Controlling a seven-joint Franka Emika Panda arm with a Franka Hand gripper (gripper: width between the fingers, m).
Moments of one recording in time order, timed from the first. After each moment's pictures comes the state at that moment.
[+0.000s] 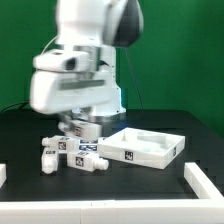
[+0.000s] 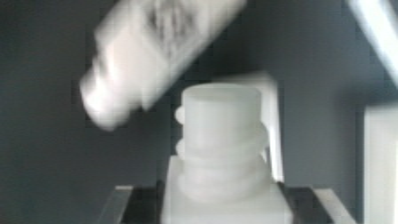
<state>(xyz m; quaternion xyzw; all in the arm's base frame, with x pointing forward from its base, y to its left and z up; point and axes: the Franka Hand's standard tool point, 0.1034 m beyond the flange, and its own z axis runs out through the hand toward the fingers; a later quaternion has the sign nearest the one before) 0.443 -0.098 0.082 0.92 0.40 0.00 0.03</state>
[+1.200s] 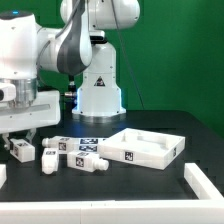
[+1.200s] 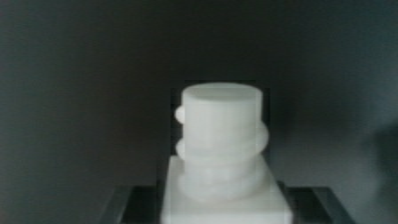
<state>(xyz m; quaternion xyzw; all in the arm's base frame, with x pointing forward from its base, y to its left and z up) 0.369 -0.211 0.012 0.95 0.30 -0.04 0.02</state>
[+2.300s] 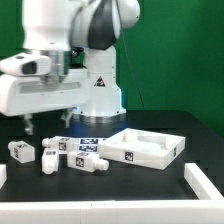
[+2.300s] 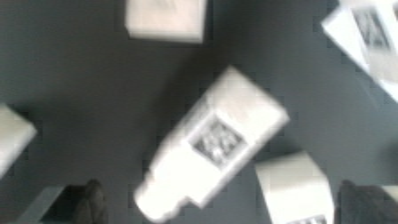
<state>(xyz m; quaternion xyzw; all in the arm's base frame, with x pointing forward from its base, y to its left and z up) 0.452 -0.107 0.070 0.94 0.35 -0.01 0.02</state>
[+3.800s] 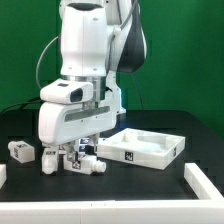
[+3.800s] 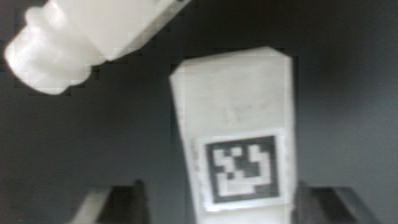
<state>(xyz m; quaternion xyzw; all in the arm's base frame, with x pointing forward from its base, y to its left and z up) 0.475 -0.064 0.027 0.90 0.43 0.01 0.03</state>
